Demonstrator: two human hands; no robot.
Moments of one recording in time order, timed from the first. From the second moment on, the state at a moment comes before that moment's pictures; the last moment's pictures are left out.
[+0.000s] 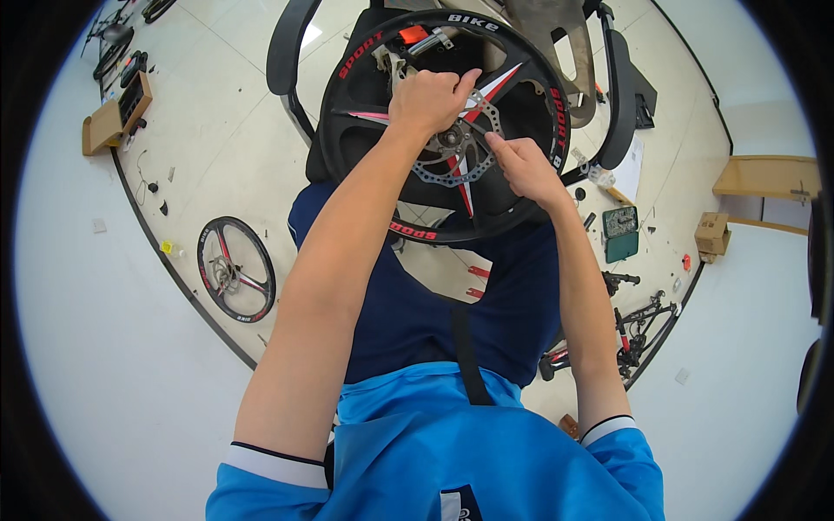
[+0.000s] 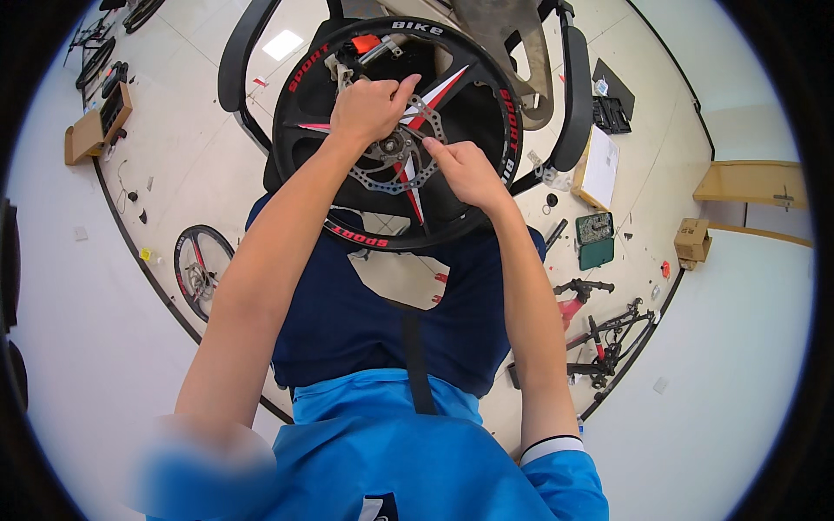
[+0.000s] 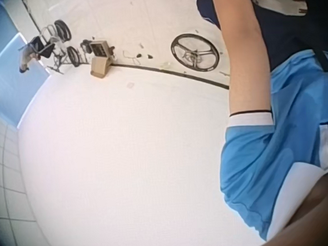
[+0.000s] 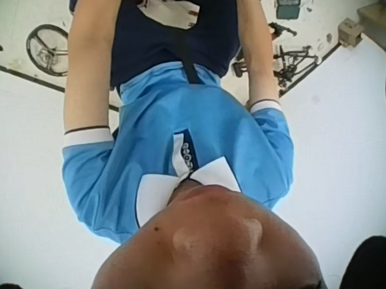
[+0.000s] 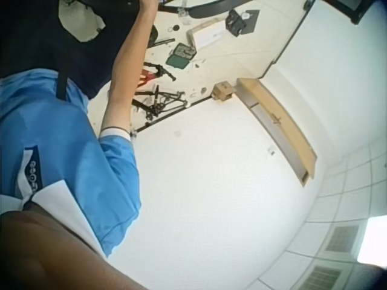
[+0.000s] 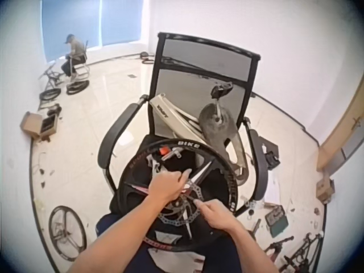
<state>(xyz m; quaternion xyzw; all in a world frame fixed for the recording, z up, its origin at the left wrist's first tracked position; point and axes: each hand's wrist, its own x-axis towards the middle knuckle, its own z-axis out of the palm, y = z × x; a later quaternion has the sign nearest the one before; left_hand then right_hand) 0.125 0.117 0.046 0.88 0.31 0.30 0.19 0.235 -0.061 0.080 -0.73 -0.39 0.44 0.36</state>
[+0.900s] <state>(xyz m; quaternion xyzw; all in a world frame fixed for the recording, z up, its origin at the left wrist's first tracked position) 0.123 0.114 0.057 0.88 0.34 0.24 0.22 0.189 -0.071 0.037 -0.75 -0.32 0.36 0.45</state>
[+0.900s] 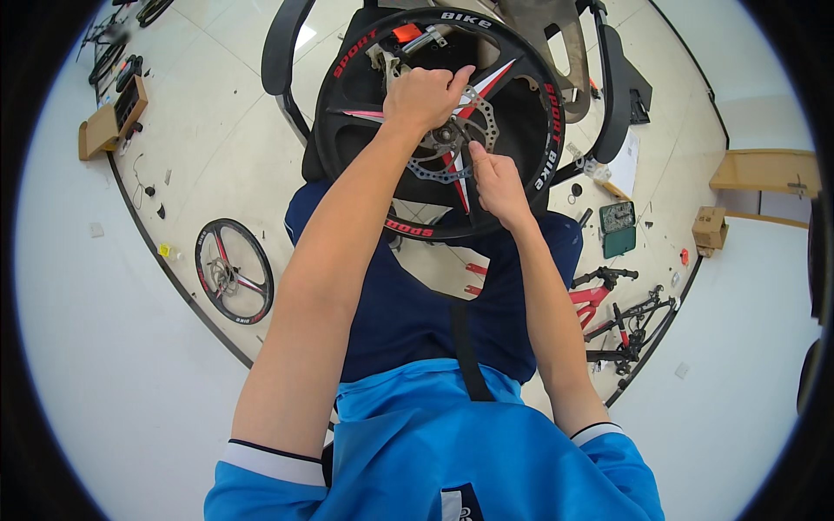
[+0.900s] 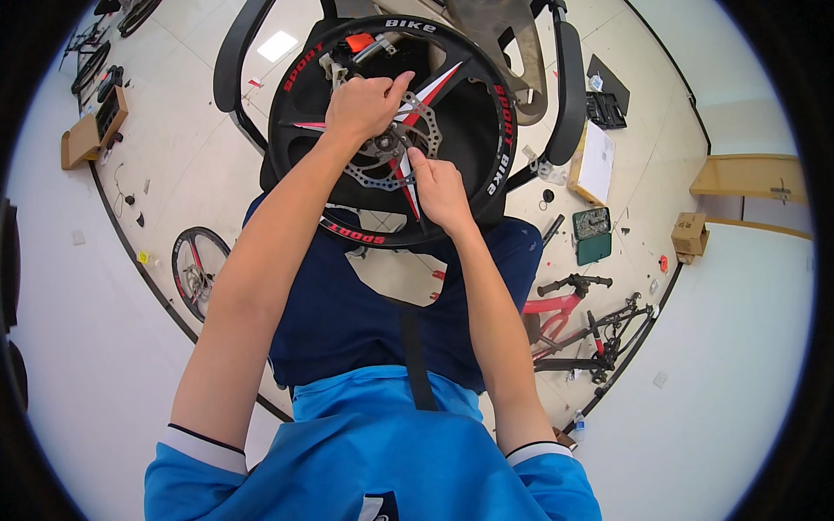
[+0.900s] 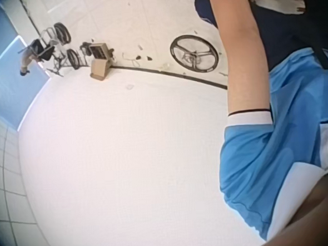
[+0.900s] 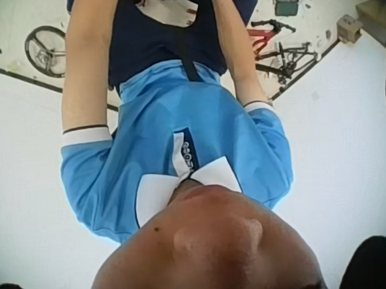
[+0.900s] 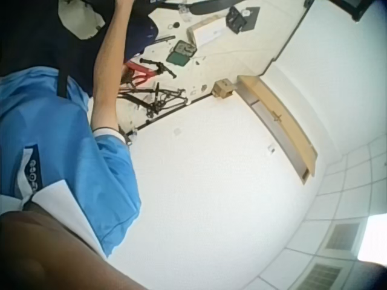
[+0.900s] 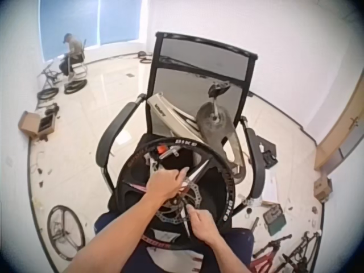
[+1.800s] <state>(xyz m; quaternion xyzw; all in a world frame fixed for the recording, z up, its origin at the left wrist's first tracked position) 0.122 0.116 0.051 0.88 0.33 0.27 0.19 0.282 0.021 0.163 -0.65 -0.72 0.23 -0.05</state>
